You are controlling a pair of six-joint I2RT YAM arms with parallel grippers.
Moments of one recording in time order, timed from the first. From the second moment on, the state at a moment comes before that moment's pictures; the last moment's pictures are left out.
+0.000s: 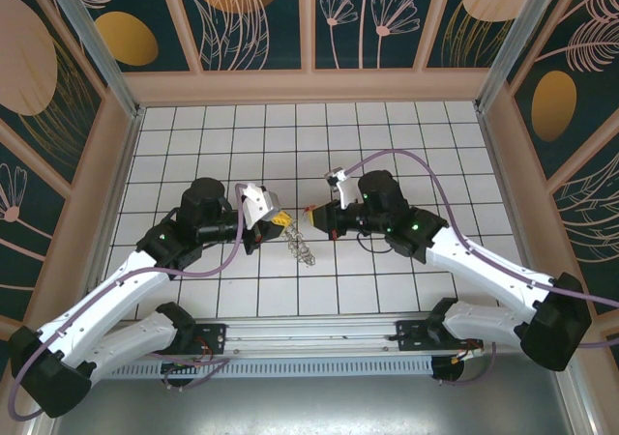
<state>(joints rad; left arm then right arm) -0.65 0.92 0.78 -0.31 0.57 0.22 0.83 1.11 0.84 -0.19 -0.37 0.48</state>
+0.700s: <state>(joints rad) -0.65 0.86 0.73 -0.30 0.57 0.19 0.77 1.06 0.59 -0.47 -0.24 0.56</state>
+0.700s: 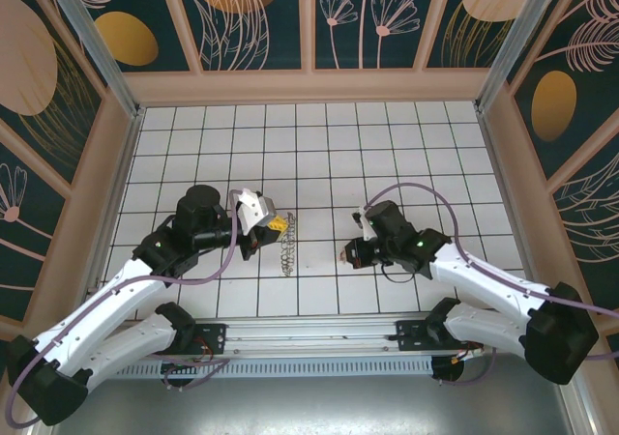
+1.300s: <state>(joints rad) -0.65 0.88 0.72 -0.27 0.57 0.18 0.79 1.40 0.65 -0.40 -0.17 0.55</state>
